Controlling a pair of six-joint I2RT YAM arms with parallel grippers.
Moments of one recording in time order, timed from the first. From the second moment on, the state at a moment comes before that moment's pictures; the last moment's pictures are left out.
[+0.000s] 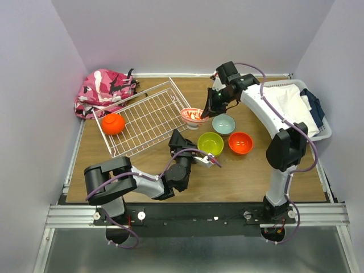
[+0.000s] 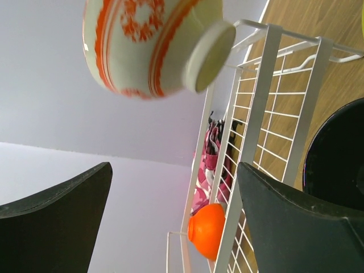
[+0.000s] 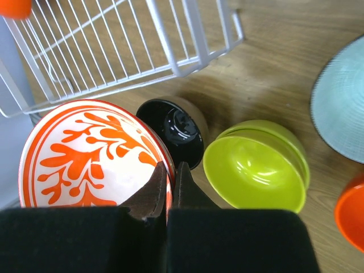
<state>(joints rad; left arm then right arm) -1.24 1.63 0.49 1.27 -1.04 1.47 0.45 1.96 1.90 -1.03 -0.43 0.46</state>
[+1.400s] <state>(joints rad) -0.67 1.15 0.80 0.03 -0.23 -0.03 0.30 1.51 1.01 -0.24 0.11 0.41</state>
